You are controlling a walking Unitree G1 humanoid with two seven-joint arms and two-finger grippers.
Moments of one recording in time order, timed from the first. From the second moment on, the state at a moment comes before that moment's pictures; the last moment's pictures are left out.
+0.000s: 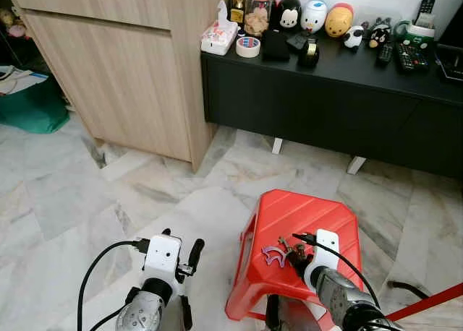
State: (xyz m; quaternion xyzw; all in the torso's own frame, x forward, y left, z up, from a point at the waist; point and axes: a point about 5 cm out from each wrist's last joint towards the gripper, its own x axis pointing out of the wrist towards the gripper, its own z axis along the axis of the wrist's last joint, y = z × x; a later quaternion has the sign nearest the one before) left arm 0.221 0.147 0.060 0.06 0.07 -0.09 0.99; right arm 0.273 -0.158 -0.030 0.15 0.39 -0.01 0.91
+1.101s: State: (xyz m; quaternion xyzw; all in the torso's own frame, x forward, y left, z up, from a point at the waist) left arm 0.231 0.145 0.059 0.07 0.08 -0.10 0.99; right arm 0.281 -0.158 -0.022 0.12 0.34 0.00 0.93
